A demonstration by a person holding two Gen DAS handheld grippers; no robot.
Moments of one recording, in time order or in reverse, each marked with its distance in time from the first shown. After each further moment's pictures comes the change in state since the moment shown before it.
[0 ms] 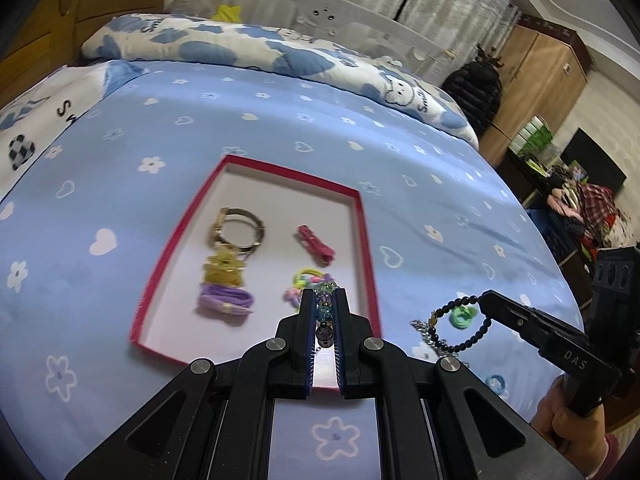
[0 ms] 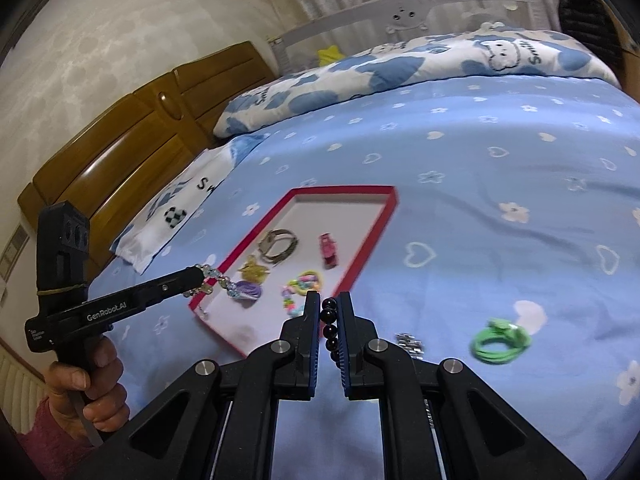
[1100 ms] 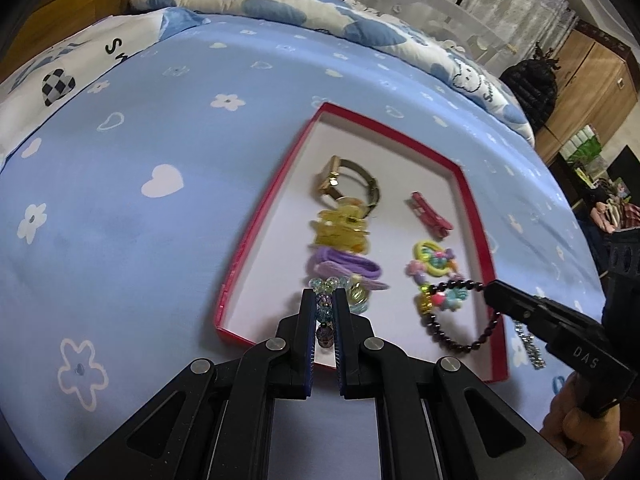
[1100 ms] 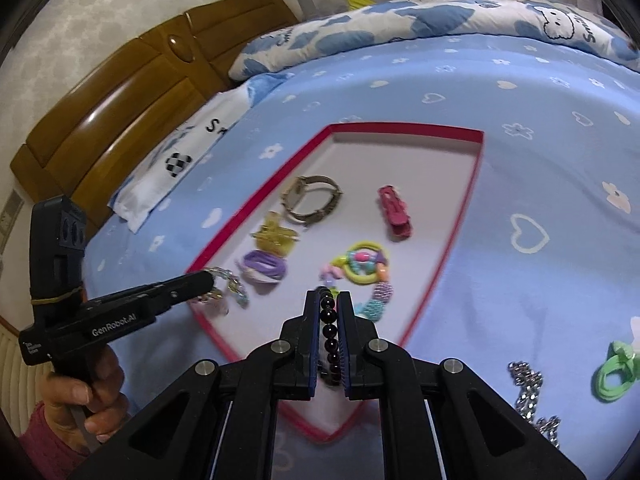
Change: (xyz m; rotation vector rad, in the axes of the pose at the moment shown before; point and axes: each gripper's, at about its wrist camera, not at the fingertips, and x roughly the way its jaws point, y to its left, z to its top) left arm 0.052 0.069 -0.008 -0.109 0.099 0.133; right arm 0.111 0.035 -0.008 -0.048 0.181 0.033
